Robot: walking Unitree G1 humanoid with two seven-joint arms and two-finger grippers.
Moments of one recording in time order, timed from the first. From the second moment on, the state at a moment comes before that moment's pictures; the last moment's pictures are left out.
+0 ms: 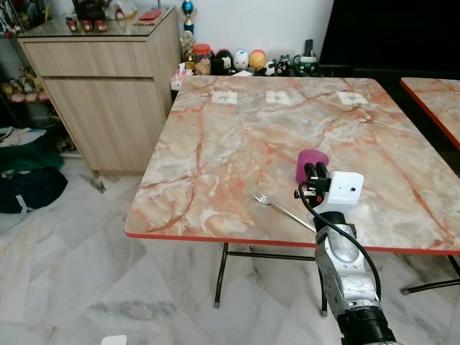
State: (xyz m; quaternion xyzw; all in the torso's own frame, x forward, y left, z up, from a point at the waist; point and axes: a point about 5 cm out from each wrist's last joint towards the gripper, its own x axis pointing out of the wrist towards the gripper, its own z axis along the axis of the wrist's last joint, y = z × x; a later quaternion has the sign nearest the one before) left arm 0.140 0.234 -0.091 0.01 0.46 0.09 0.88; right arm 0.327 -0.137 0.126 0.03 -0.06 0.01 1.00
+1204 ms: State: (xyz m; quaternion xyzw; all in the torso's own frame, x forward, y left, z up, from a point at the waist) left arm 0.141 0.253 -0.086 0.03 0.46 0.10 0.88; right arm 0.310 -0.177 0.095 -0.06 0.07 0.16 0.98
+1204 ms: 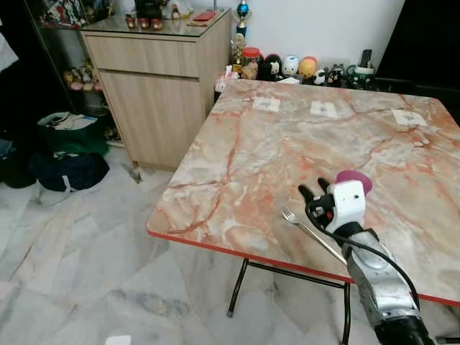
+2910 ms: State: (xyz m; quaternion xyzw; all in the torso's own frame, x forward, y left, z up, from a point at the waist) left arm 0.145 0.259 -0.083 0.04 0.46 0.08 0.88; right arm 0.294 -0.228 0.065 -0.05 0.22 0.29 0.93
